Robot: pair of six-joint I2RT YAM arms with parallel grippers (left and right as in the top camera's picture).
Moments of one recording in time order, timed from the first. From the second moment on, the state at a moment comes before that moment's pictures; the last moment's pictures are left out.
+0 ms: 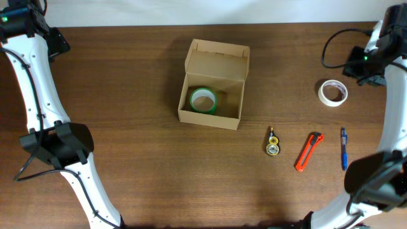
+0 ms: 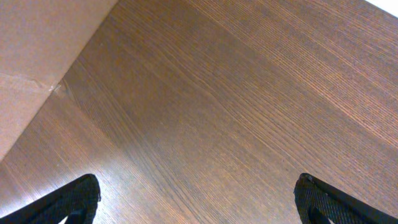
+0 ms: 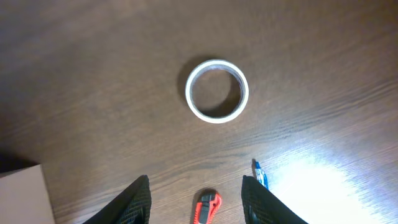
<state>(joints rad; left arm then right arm) 0.29 2.39 2.75 -1.48 -0.38 -0.28 -0.32 1.90 1.96 -1.25 0.00 0.11</state>
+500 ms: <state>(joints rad) 0.29 2.39 2.75 -1.48 -0.38 -0.28 -0.32 2.20 1.93 -1.23 -0.06 0.09</state>
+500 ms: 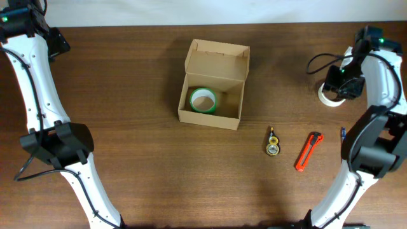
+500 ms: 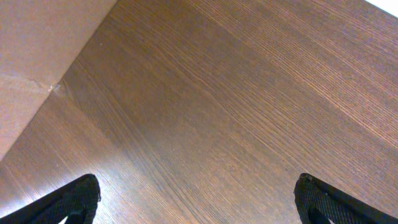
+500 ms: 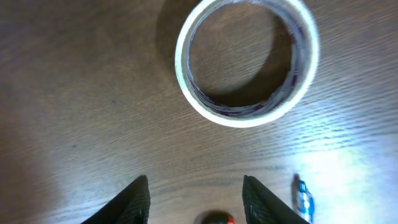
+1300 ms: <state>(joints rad) 0.29 2.39 2.75 -1.48 -0.38 -0.28 -0.32 2.27 1.93 -1.09 -0.12 -0.04</state>
